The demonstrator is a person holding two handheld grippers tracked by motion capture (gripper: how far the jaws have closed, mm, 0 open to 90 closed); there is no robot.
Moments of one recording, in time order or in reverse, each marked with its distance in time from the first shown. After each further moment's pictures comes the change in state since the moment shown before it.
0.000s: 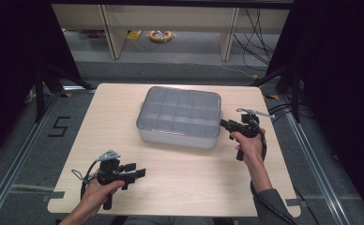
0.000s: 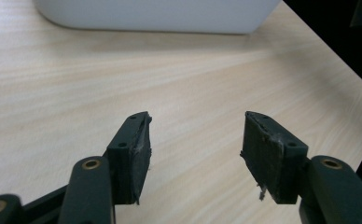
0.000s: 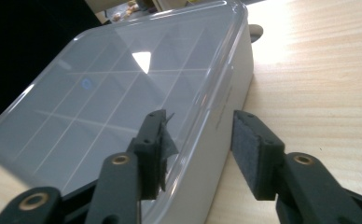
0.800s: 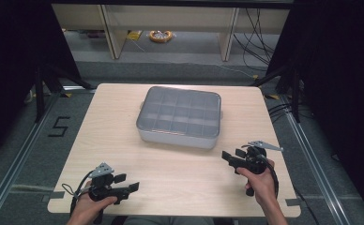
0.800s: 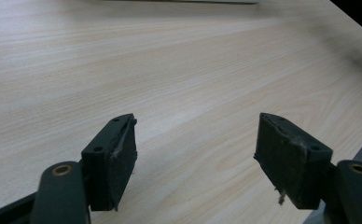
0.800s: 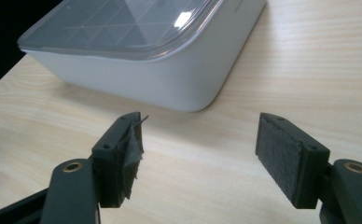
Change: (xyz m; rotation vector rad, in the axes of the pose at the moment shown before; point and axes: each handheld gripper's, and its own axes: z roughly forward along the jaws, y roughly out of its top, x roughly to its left) left arm -0.006 -0.028 -0.020 0.016 0.064 0.063; right arm 0.004 -0.080 -0.060 0.061 0.037 -0.106
